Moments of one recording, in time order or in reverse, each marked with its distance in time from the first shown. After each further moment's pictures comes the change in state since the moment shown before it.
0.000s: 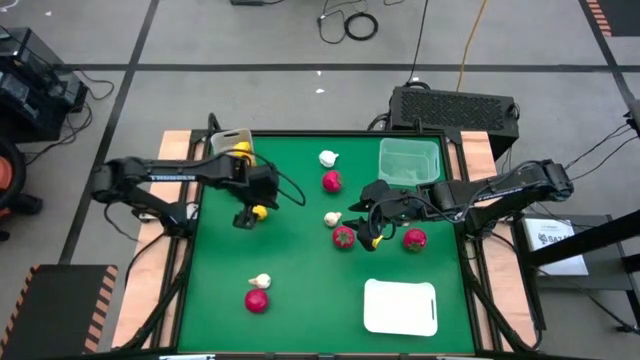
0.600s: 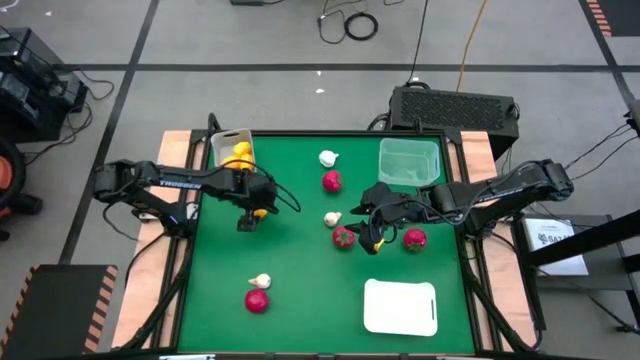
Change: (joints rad) left arm 0.002 0.014 -0.252 0.267 -0.128 -0.105; right arm 0.022 0.000 0.000 -0.026 0.000 -0.007
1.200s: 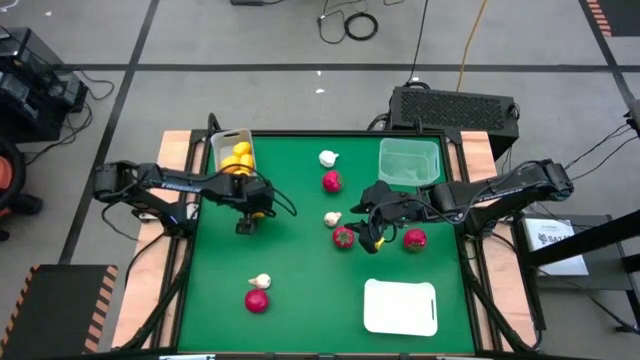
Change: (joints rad) left arm 0.000 0.000 -0.109 0.118 -0.011 -0.001; right arm -0.011 0.000 0.000 0.002 0.002 -0.019
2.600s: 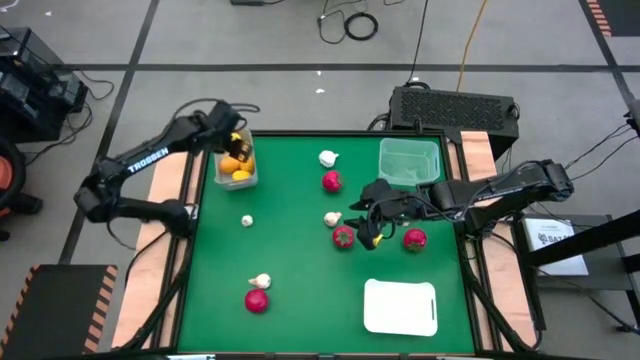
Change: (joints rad) left arm 0.625 -0.176 0.340 -0.269 -0.125 -0.549; right arm -0.020 0.000 0.000 0.012 0.007 0.019
